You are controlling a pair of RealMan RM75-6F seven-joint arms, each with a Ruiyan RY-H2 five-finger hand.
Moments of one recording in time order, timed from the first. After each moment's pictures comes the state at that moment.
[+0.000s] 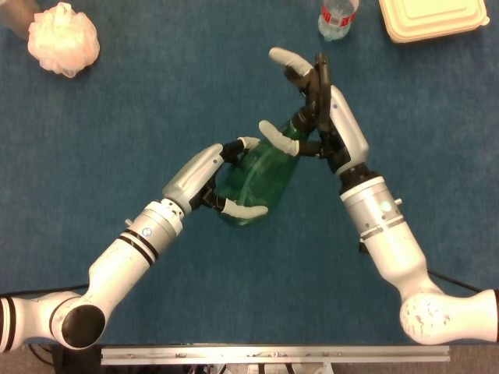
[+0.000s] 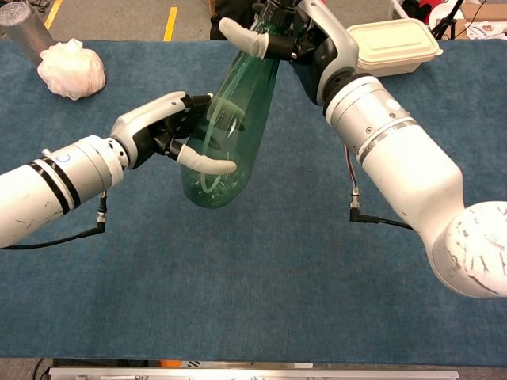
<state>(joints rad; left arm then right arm) -0.66 -1.46 -0.21 -1.92 1.02 0.87 -0.25 0.64 -1.77 0.46 -1.89 -0.99 1.12 0.34</state>
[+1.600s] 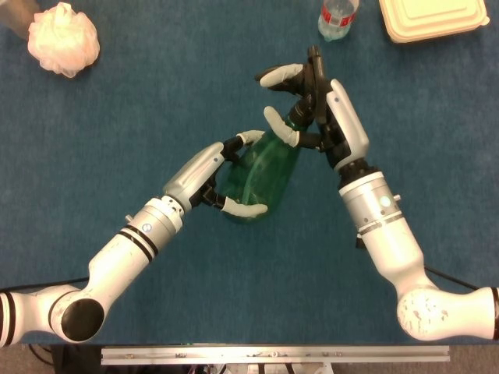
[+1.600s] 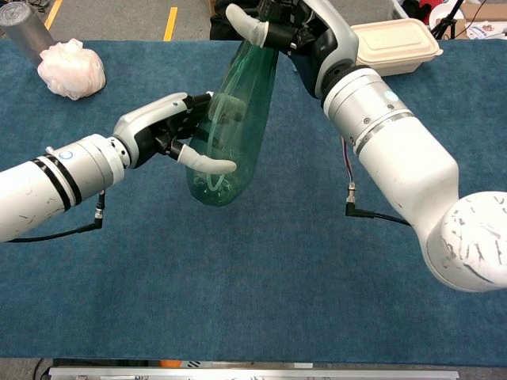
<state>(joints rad) -0.67 -1.45 -0.22 -1.89 1.02 0.82 -0.29 0.64 -1.78 0.50 -1.88 -0.96 1.12 0.35</state>
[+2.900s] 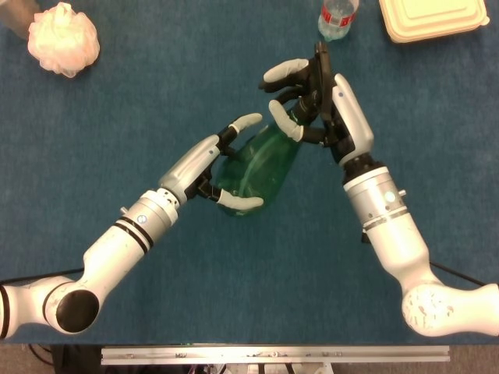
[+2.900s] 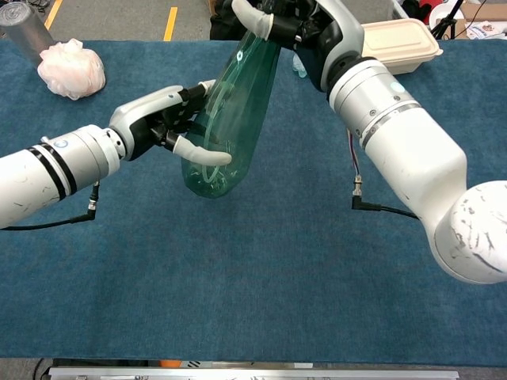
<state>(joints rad) -0.69 -1.42 -0.24 -1.87 1.00 0.78 -0.33 0.65 -1.75 0.51 -1.89 -0.93 1.11 0.32</state>
